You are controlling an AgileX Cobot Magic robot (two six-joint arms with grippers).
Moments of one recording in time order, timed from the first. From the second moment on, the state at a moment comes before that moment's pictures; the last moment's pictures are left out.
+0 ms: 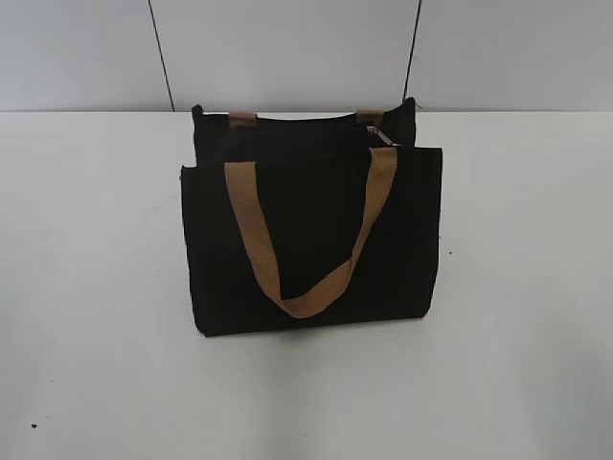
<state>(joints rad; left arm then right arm) -0.49 0.18 -0.53 -0.02 1.07 0.04 0.39 0.32 -0.49 0.17 1.10 -0.20</state>
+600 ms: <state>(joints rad) -0.08 0.00 -0.53 -0.02 1.06 0.04 -0.03 0.05 -0.48 0.29 1.10 -0.20</state>
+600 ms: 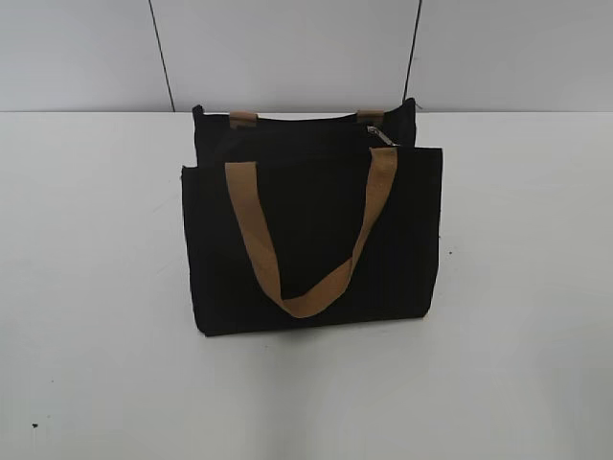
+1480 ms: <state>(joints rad) -0.07 -0.01 -0.53 -0.02 1.06 0.04 -0.04 -0.01 -0.48 0.29 1.09 -0.20</state>
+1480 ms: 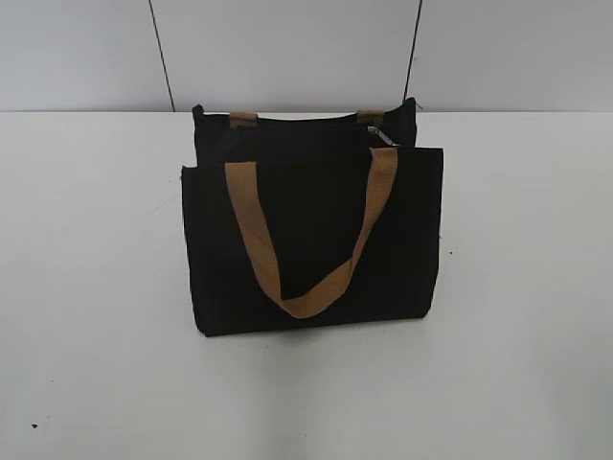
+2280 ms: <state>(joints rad) -0.07 -0.01 -0.53 -0.02 1.06 0.04 -0.04 -0.01 -0.48 0.10 1.10 -0.10</state>
